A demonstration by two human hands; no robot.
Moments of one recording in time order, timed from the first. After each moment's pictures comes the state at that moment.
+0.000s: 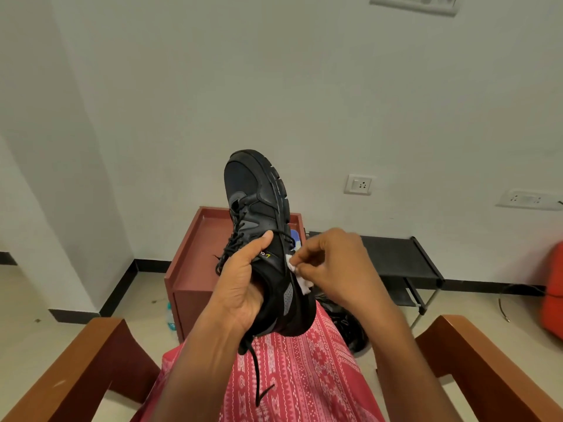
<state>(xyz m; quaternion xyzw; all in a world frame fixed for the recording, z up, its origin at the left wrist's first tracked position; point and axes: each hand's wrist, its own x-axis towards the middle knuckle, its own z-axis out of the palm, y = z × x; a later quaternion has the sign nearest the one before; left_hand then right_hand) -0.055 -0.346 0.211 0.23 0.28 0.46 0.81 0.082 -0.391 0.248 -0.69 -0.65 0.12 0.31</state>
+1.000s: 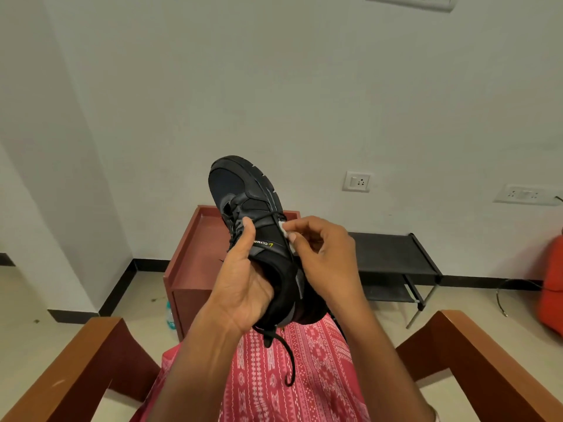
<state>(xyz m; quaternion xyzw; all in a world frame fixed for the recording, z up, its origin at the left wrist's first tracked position) -0.057 -0.346 0.206 0.24 0.20 0.43 0.85 0.073 -0.372 0.221 -0.61 -0.57 0.13 0.53</state>
